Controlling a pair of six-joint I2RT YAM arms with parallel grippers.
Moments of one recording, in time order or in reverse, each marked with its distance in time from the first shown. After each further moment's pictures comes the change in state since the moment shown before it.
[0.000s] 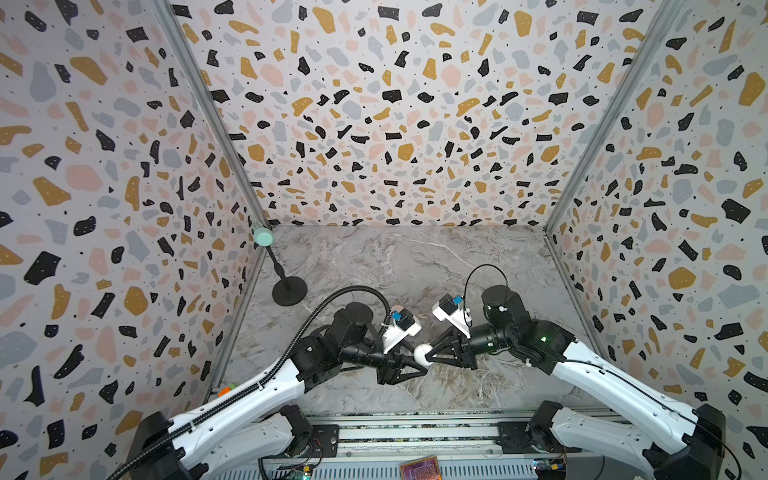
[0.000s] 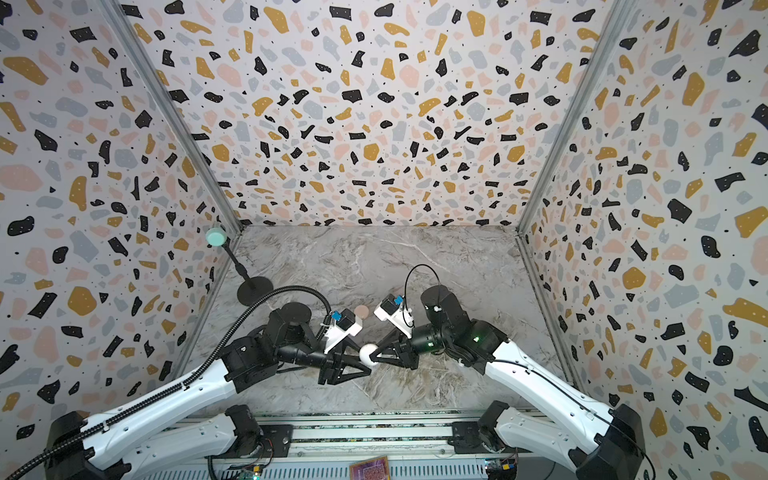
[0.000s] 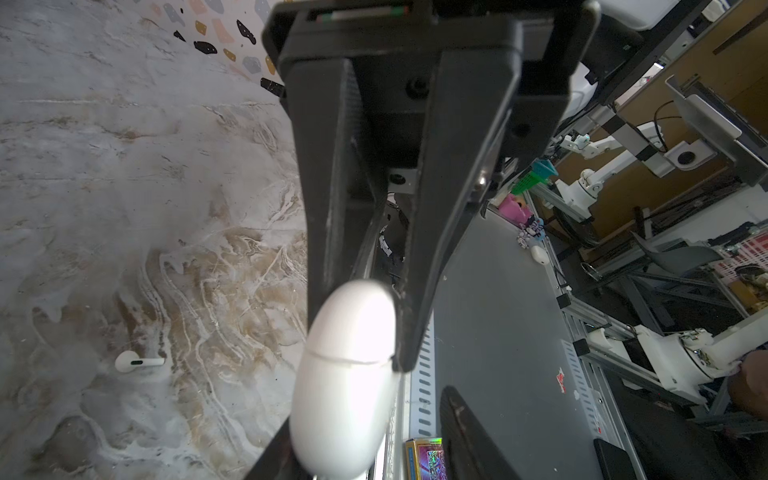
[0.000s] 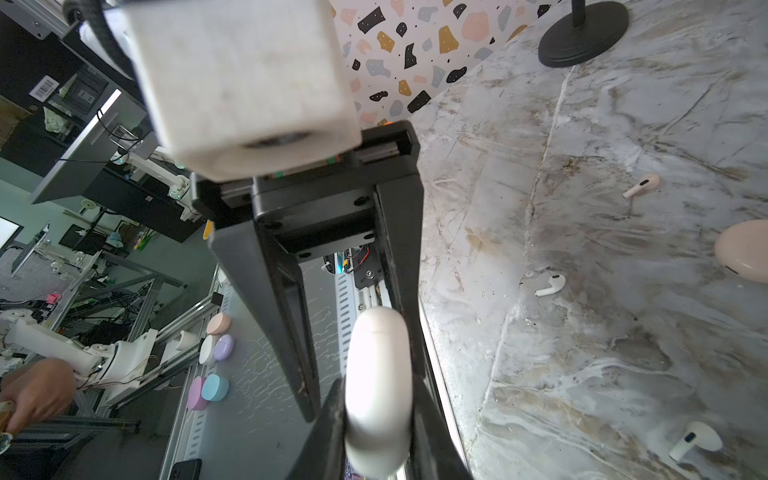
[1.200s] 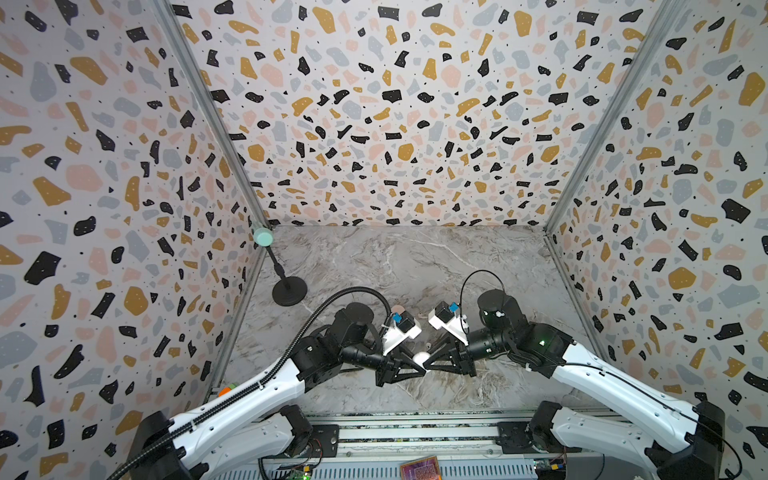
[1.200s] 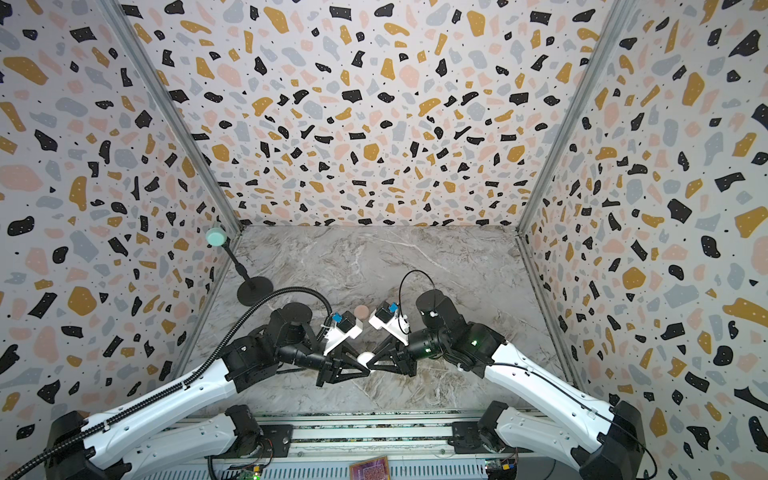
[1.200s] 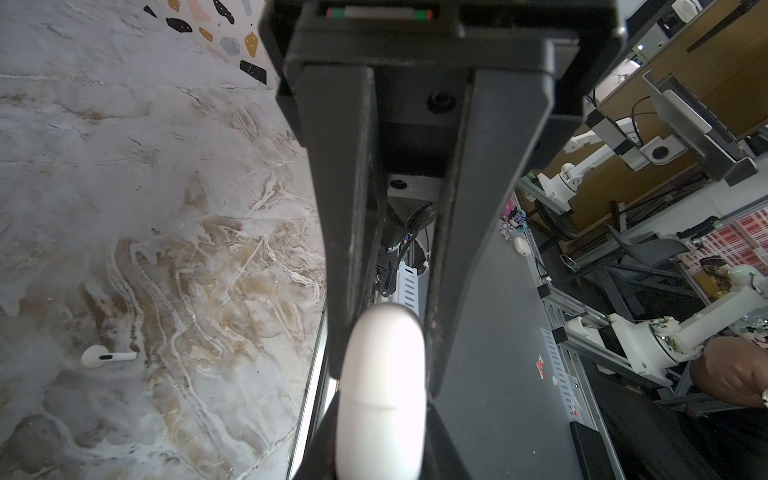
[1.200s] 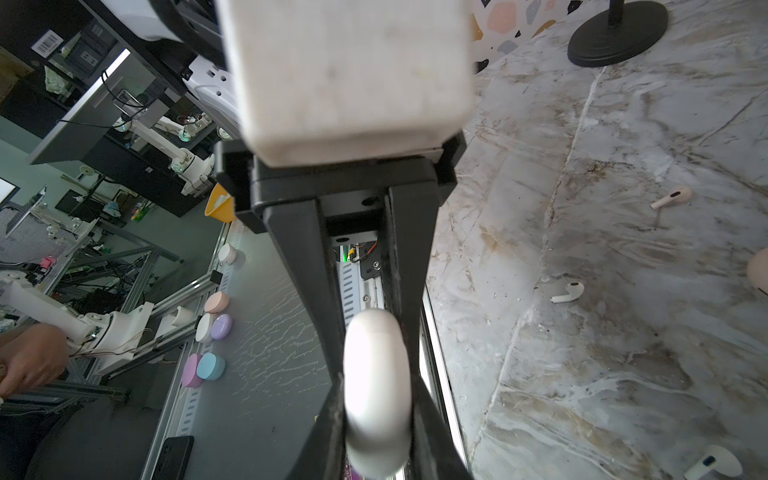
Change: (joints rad) left arm -0.003 0.000 0.000 -0.019 0.038 -0.006; right arm 0.053 0.000 0.000 -0.005 0.039 -0.037
